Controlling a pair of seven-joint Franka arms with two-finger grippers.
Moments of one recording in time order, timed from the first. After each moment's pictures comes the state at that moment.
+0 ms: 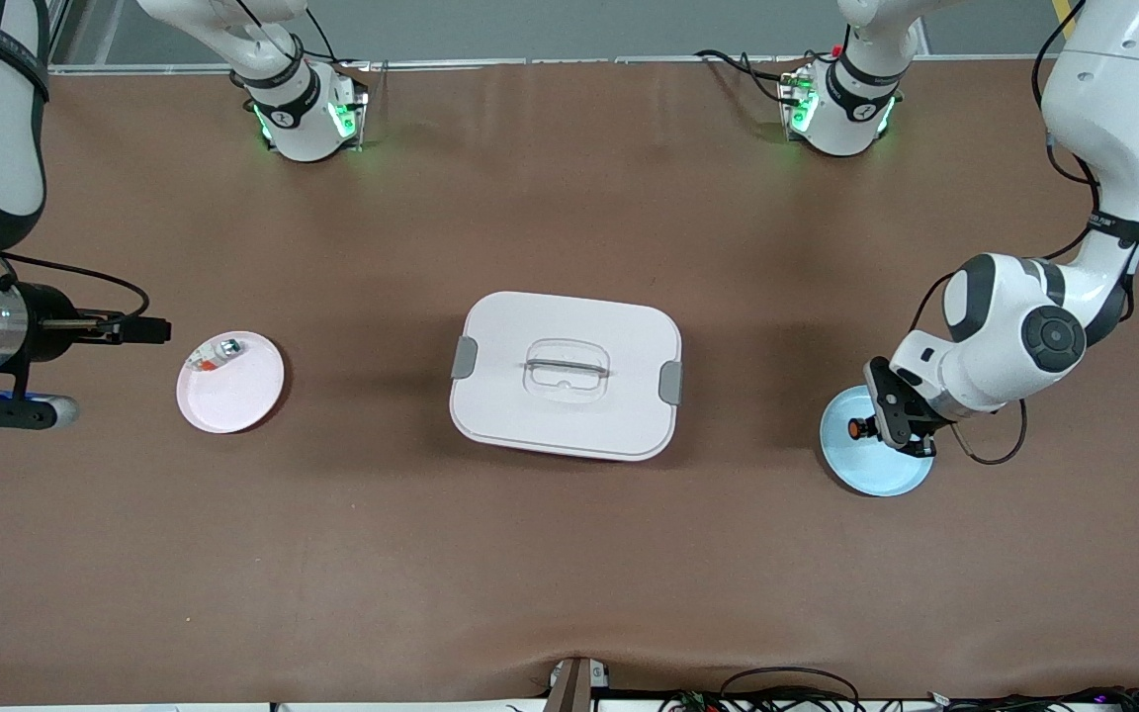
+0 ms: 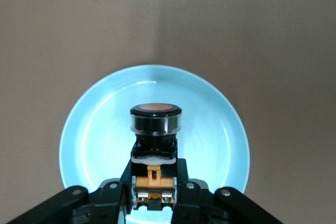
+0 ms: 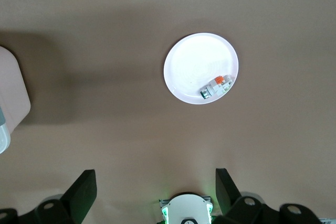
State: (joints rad) left arm 0.38 0.53 -0.44 -1.96 0.23 2.48 1.32; right arm 0.02 0.46 0.02 -1.07 0.02 1.18 0.13
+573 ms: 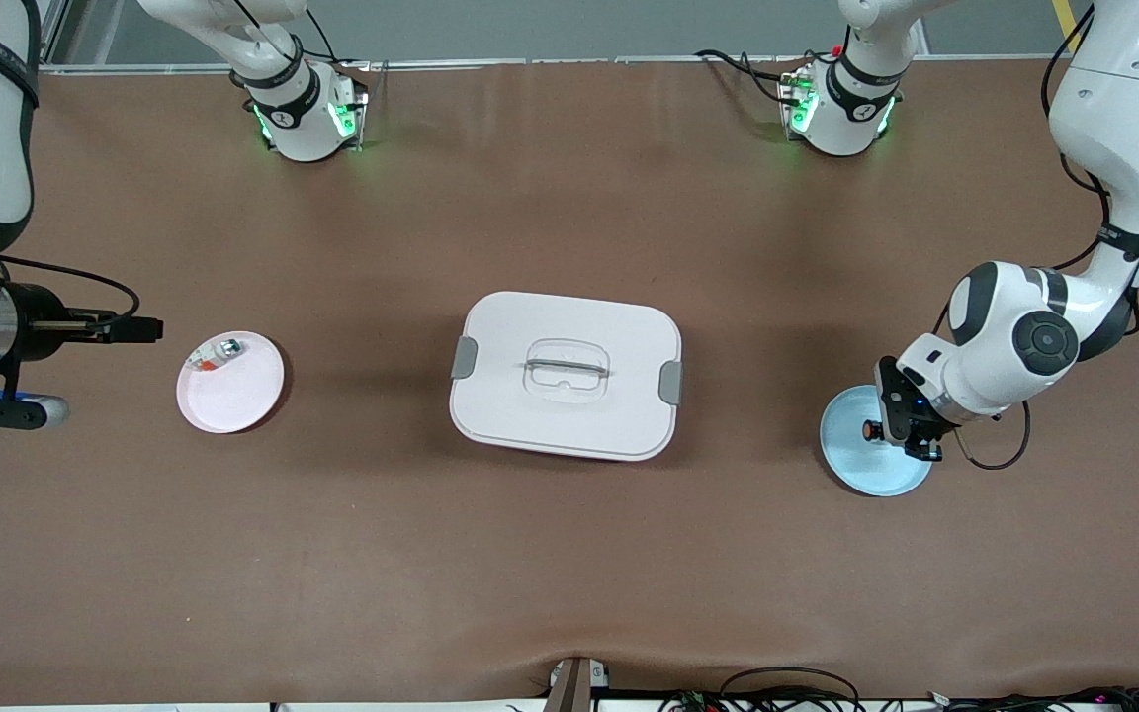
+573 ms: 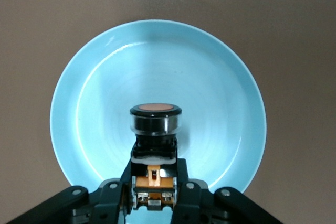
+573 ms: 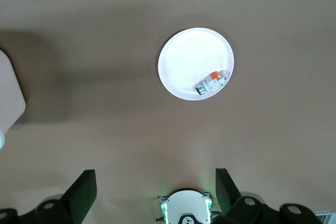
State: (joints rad) left arm 0.41 0.56 -0.44 -1.96 0.39 2.51 1.34; right arm 0.00 0.46 0.01 -1.08 0.02 1.17 0.13
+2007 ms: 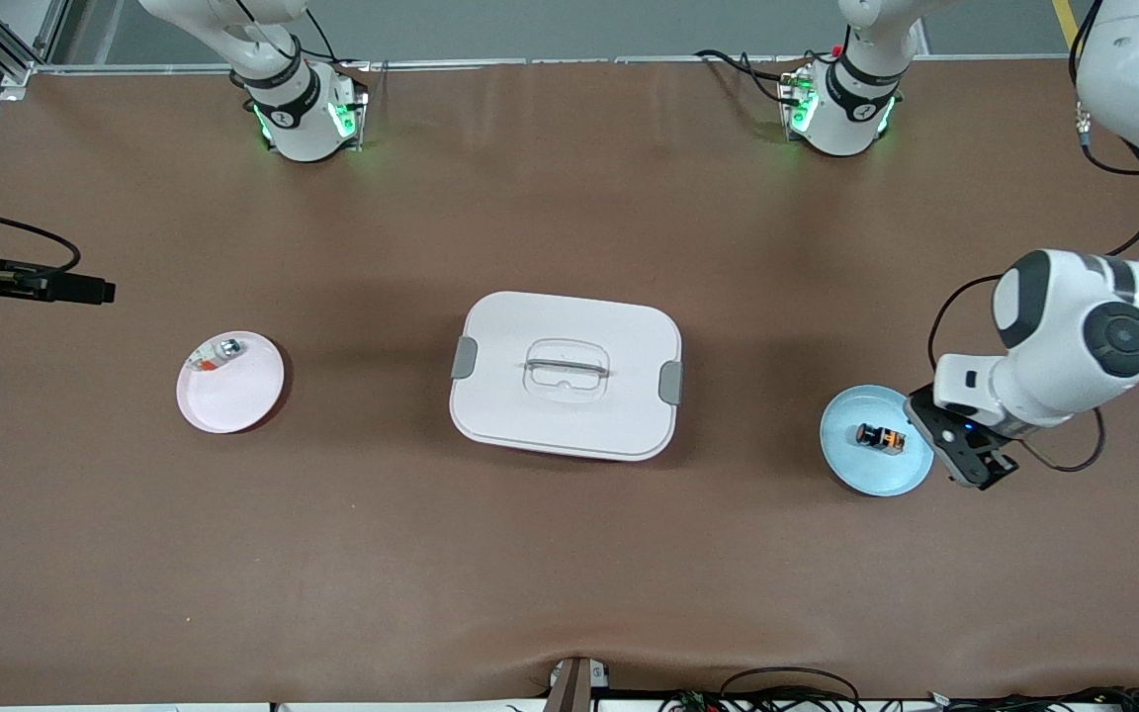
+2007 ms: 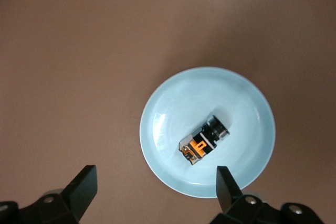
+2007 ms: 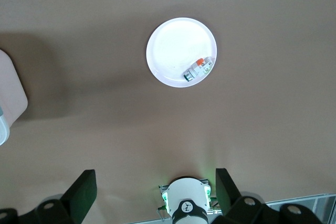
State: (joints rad) left arm 0.41 0.48 -0.51 -1.71 0.28 2.22 0.76; right arm -0.03 0.38 0.00 -1.07 0.02 1.11 0.16
